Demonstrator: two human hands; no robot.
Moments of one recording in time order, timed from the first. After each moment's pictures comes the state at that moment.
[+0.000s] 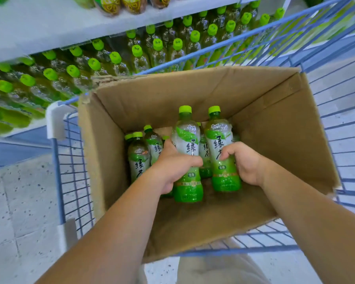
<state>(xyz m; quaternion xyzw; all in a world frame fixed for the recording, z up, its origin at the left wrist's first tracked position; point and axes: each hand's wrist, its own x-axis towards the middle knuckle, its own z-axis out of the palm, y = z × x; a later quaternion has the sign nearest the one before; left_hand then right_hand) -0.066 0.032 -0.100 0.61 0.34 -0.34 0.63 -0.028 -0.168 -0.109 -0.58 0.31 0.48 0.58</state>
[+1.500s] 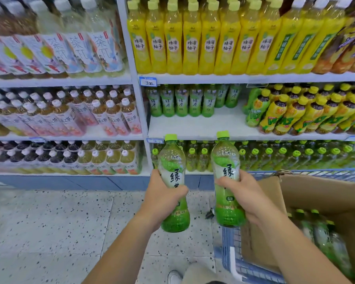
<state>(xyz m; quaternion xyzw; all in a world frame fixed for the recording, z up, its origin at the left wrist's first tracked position) -0.246 0.457 0.130 0.67 0.38 0.01 0.64 -0.132 0.265 0.123 -0.71 0.05 0.34 0.61</state>
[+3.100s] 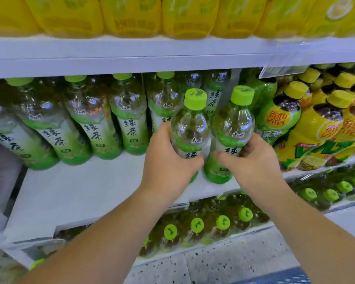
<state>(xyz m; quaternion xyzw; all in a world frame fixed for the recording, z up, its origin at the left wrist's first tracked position) 0.181 0.499 -0.067 0.77 0.07 0.17 0.61 0.221 0.329 -0.063 -0.82 -0.01 -0.01 0.57</state>
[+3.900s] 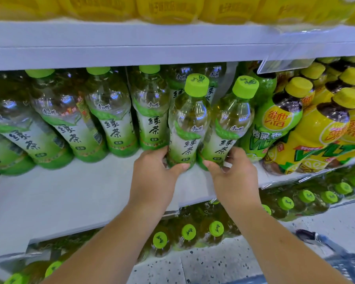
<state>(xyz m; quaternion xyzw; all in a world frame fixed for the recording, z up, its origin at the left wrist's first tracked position) 0.201 0.501 -0.120 0.86 0.15 0.14 0.47 0.236 0.333 -0.128 -0.87 0.03 -0.06 0.49</state>
